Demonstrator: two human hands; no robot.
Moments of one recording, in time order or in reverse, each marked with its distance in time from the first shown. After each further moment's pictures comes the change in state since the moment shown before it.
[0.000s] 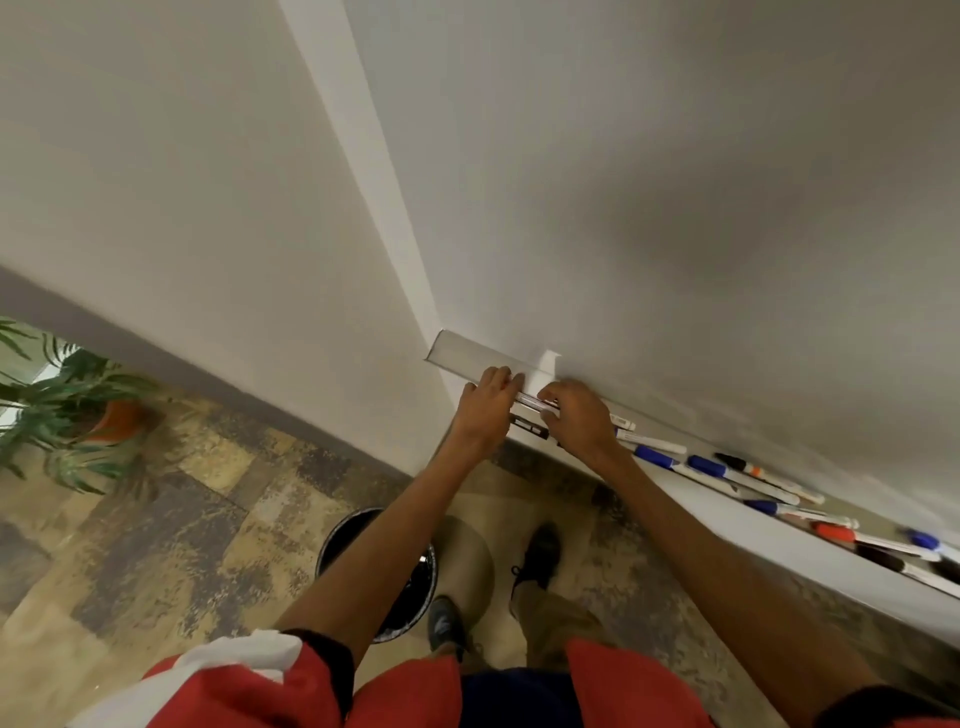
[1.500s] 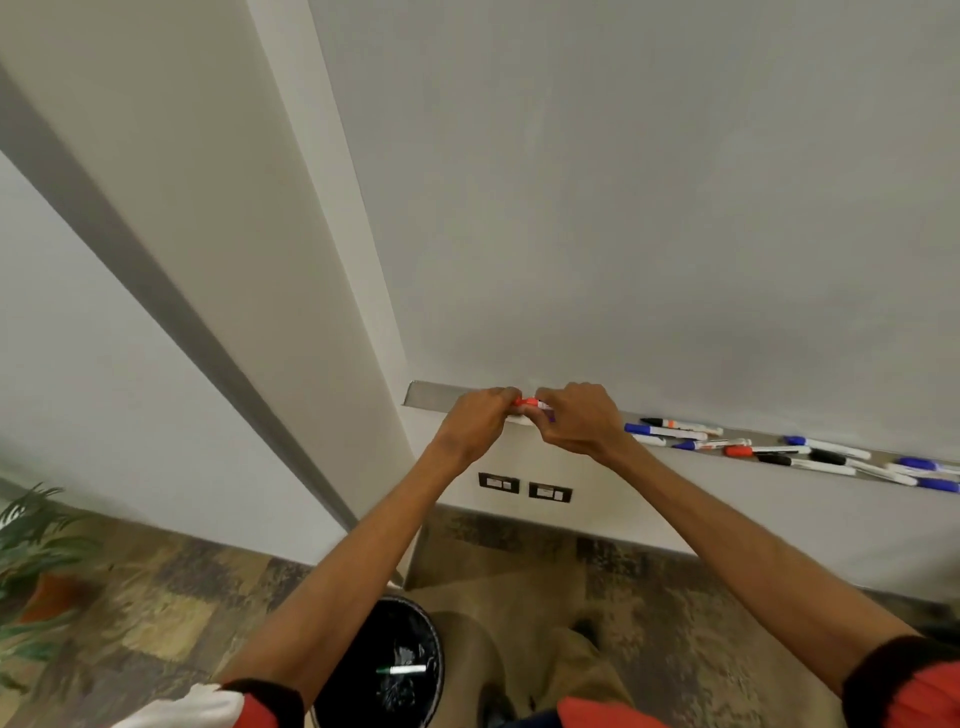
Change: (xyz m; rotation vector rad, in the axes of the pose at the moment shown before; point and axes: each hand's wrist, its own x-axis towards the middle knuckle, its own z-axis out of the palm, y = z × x) left_hand -0.106 0.054 -0.091 -0.083 0.279 0.440; right_hand -0.136 -0.045 -0.073 -0.318 0.411 -0.196
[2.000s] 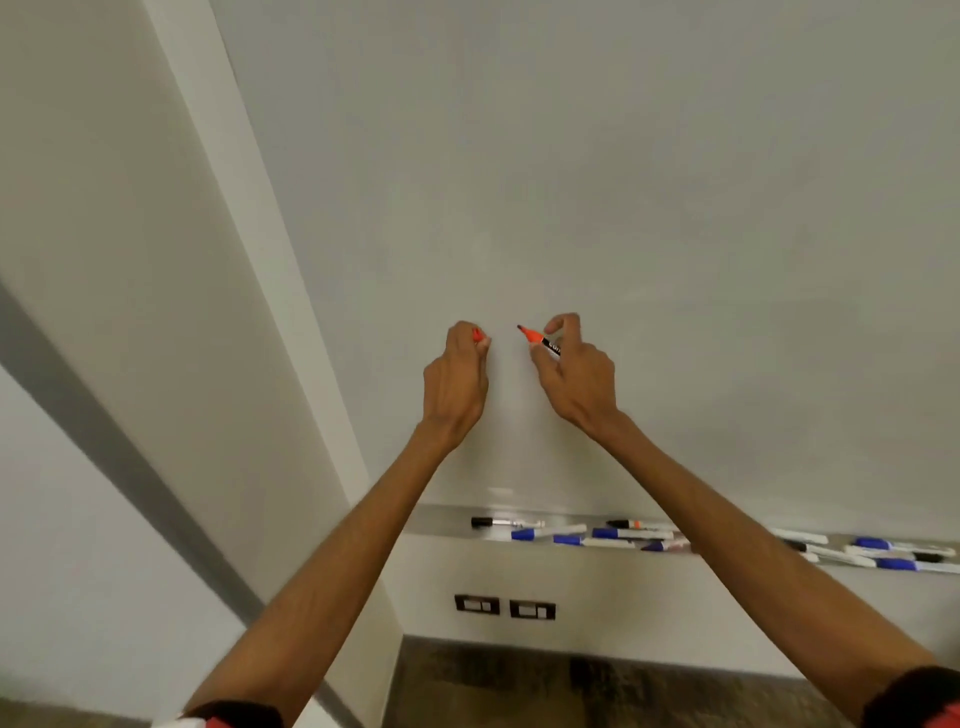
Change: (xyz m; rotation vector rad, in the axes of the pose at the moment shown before) left_hand 0.126 0.065 -0.134 -0.132 0.558 -0.052; right_hand 0.080 0.018 -0.166 0.264 0.598 0.252
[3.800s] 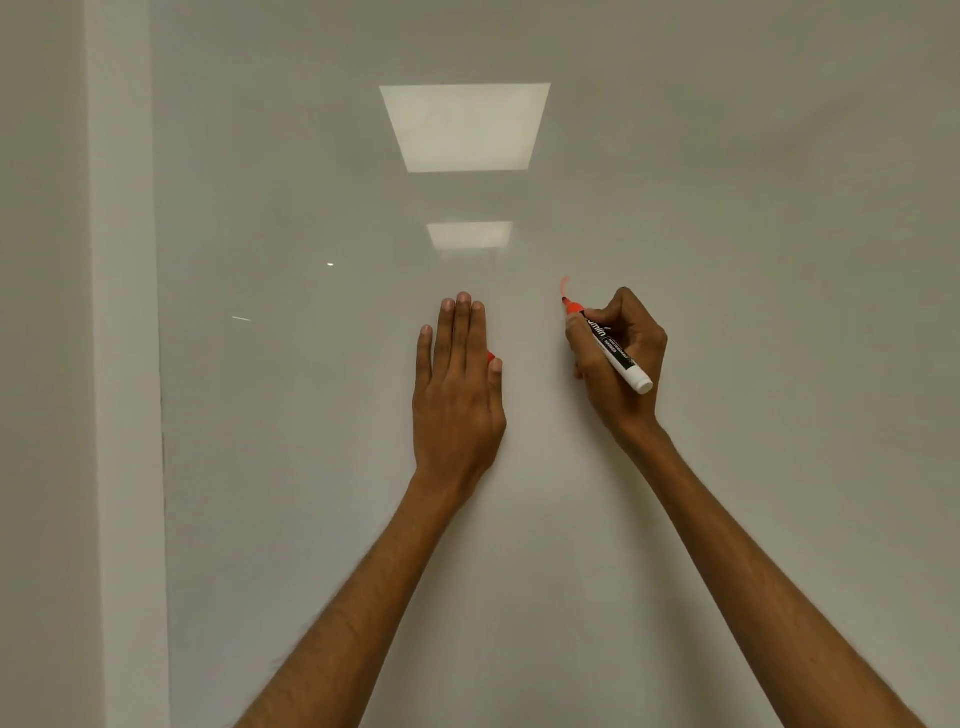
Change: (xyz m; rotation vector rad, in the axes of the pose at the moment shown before) left_hand 0.297 0.163 -0.086 0.142 0.727 0.554; right_hand 0.284 -0.105 -0.212 0.604 0.727 -0.493
